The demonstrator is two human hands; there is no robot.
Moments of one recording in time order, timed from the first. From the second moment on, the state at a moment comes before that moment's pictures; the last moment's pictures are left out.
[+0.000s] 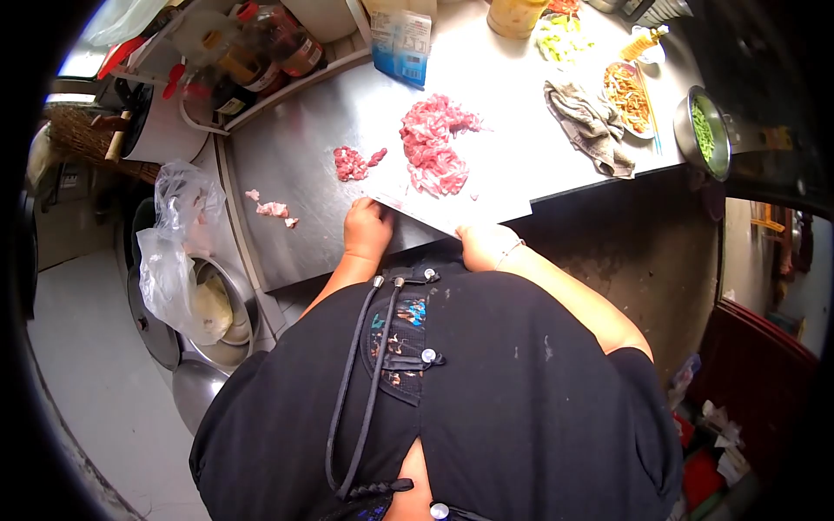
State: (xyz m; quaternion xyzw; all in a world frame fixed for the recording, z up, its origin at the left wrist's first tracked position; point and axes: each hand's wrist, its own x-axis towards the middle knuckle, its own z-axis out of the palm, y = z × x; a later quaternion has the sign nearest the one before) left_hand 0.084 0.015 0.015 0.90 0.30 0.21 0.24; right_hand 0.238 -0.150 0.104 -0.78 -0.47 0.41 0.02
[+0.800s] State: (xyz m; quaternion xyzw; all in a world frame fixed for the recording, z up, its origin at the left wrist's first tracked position) left_hand 0.083 0.018 0.025 0.88 0.29 0.24 0.28; right_hand 0.254 -0.151 0.093 -0.78 -0.49 0.39 0.07
